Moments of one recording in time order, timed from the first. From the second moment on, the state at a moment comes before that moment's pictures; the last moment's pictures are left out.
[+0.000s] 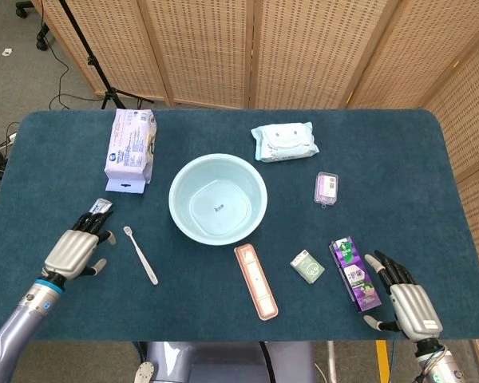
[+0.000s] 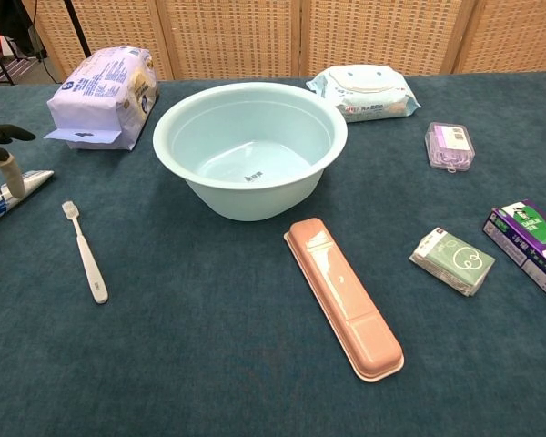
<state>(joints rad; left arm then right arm) -0.43 -1.21 -0.05 -1.64 1.34 1.00 0.20 0.10 -1.11 -0.06 -1.87 -1.55 1.33 0.00</state>
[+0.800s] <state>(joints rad) -0.57 -1.34 -0.07 -1.59 1.13 0.87 0.40 0.09 -1.11 -0.05 -1.86 -1.57 1.36 0.03</state>
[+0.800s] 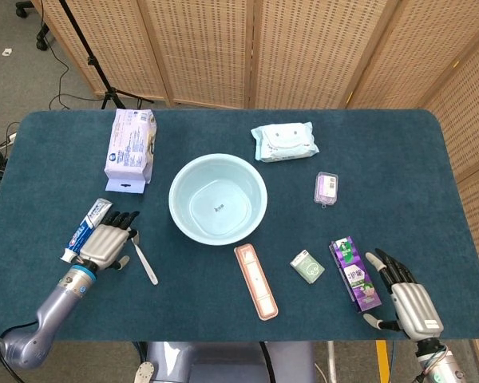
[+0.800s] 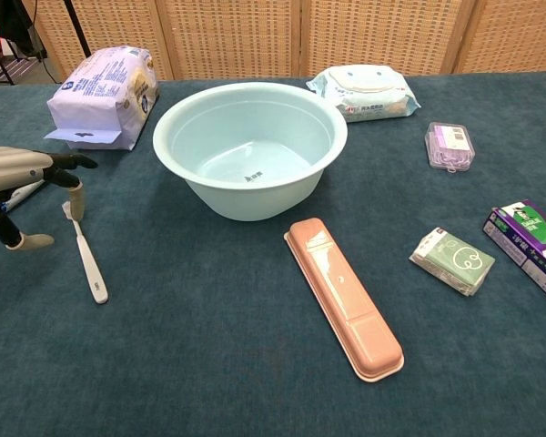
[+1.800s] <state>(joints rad) -0.62 -1.39 -0.01 -1.55 1.09 0.89 0.52 0.09 -1.11 -0.05 -1.86 -1.57 1.36 0.05</state>
